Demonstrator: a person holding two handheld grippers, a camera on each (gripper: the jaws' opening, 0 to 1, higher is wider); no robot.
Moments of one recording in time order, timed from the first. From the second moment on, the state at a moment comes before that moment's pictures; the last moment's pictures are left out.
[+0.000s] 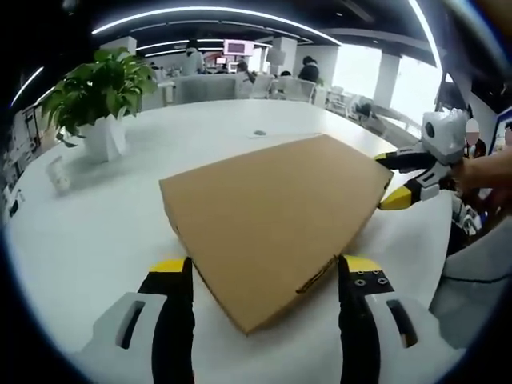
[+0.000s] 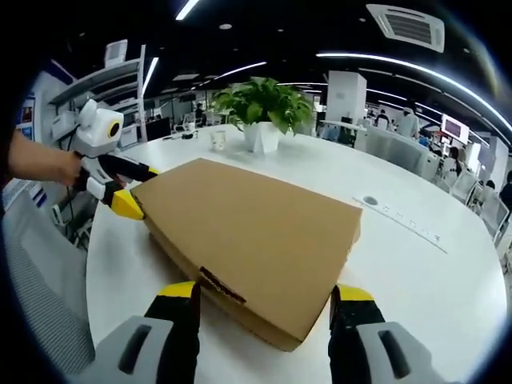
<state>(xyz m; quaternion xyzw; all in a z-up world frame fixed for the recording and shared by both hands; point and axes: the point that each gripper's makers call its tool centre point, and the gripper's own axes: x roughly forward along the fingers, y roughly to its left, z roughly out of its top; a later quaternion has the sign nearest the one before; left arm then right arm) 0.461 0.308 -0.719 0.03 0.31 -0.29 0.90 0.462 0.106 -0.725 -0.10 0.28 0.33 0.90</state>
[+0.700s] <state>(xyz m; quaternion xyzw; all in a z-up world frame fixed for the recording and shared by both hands) 0.461 0.342 -0.720 0.05 0.32 -0.31 0.89 0.452 0.141 -0.726 -0.10 0.28 0.31 0.90</state>
